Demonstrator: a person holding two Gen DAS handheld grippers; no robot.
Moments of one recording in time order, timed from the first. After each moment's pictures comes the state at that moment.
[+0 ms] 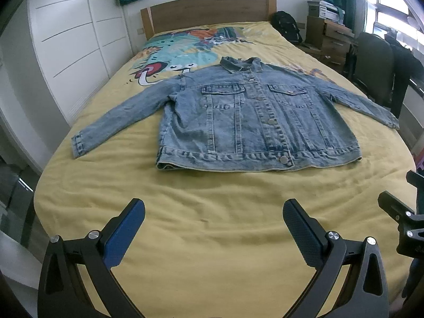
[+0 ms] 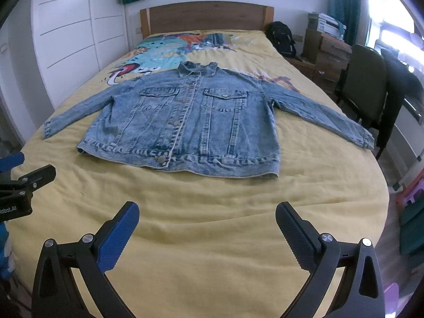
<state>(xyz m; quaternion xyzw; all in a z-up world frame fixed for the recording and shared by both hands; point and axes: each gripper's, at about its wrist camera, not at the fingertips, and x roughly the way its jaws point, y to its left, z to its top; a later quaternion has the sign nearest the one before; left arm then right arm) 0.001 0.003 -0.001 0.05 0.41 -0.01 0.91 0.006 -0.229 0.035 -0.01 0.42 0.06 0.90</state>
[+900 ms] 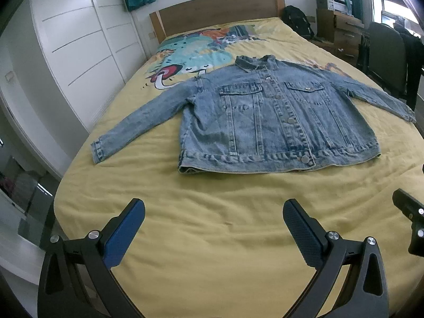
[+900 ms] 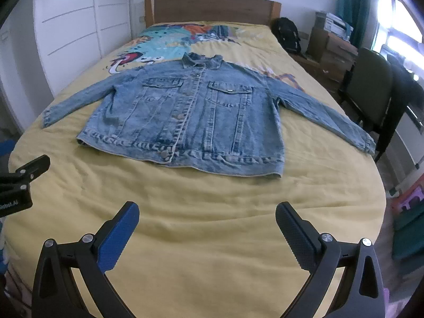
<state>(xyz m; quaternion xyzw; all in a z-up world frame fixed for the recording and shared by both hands) 0.004 0.006 0.001 0.09 0.41 0.04 0.91 0.018 -0.217 0.042 -0.04 0.44 0.06 0.89</state>
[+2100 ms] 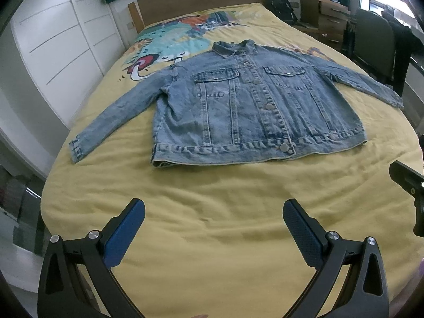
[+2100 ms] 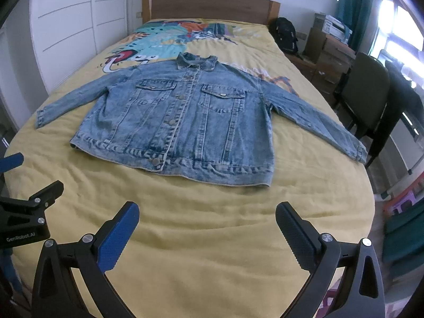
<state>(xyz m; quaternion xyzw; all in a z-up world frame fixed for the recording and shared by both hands) 0.023 -0.015 -0.009 0.09 0.46 -0.01 0.88 0.034 -0.219 0.061 -0.06 0.45 0.04 0.89</state>
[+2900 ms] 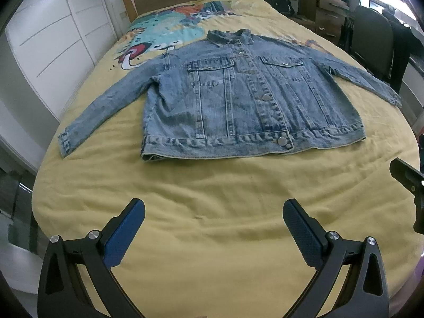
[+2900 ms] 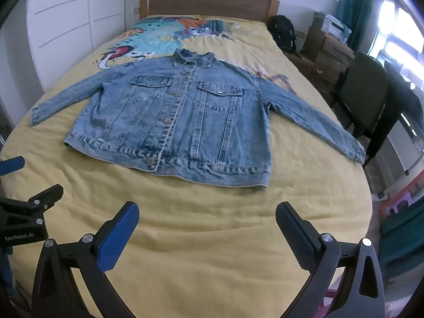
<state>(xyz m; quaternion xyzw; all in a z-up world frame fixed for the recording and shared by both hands) 0.037 -0.013 -0.021 0.08 0.49 -0.03 0.87 0.044 -0.219 0.053 -0.06 0.46 0.04 0.88</state>
